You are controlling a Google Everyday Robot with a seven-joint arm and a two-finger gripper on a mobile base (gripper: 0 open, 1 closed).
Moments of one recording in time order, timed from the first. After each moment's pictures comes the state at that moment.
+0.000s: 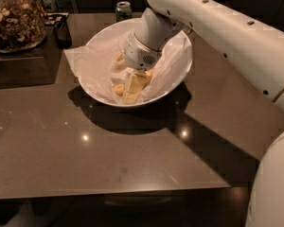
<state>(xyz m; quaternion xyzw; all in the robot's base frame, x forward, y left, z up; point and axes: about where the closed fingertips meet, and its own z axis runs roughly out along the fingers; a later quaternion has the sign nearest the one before) 0.581 0.044 0.852 -0.78 0.56 0.17 0.20</state>
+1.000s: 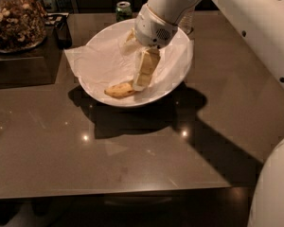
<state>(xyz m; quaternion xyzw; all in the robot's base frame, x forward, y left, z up) 0.574 0.014 0.916 -0.77 0.58 0.17 0.19</state>
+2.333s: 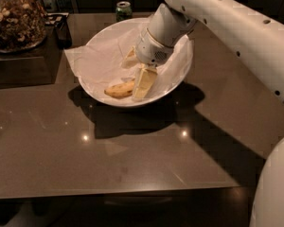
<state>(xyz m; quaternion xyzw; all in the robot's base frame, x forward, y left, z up) 0.594 0.017 0.859 -0.77 0.58 0.17 0.21</state>
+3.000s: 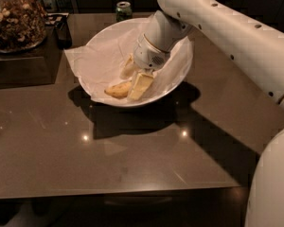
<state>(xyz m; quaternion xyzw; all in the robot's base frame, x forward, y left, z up) 0.592 0.023 0.844 -0.77 0.57 0.18 0.20</state>
